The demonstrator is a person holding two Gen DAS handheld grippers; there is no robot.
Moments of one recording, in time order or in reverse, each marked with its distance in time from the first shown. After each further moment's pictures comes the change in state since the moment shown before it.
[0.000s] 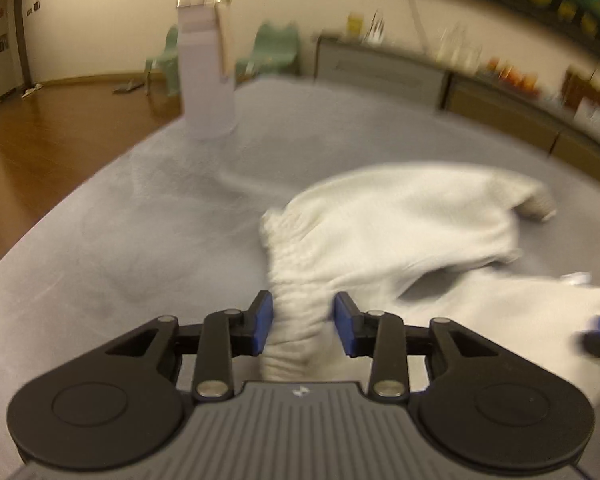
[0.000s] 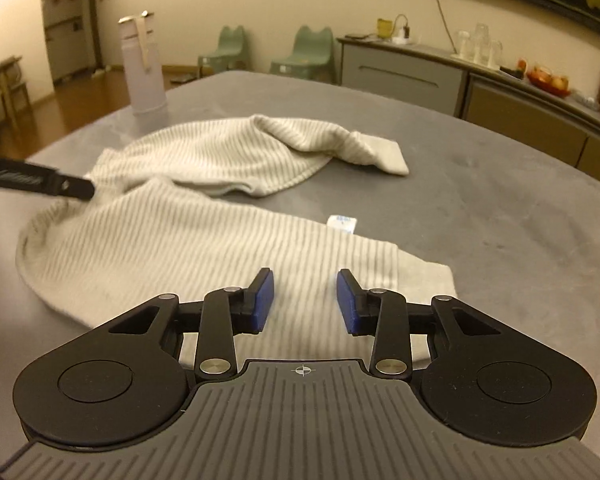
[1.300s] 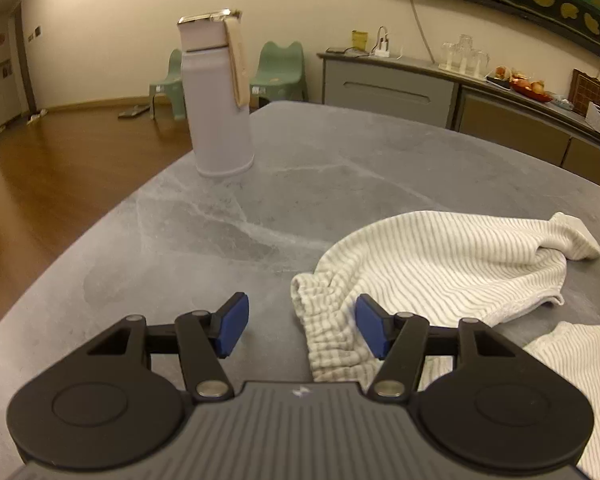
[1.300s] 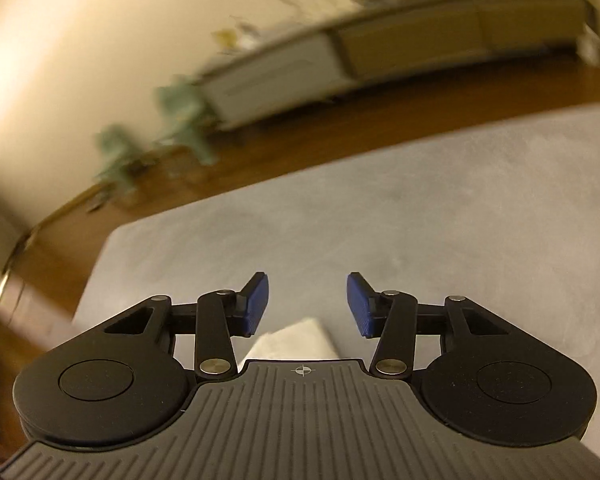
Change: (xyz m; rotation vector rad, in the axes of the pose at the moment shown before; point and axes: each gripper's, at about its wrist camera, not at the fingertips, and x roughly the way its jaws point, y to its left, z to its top) left arm 0.016 0.012 0.023 0.040 -0.073 0.000; right arm 0.061 -0.117 0.142 0.548 -0.031 -0.018
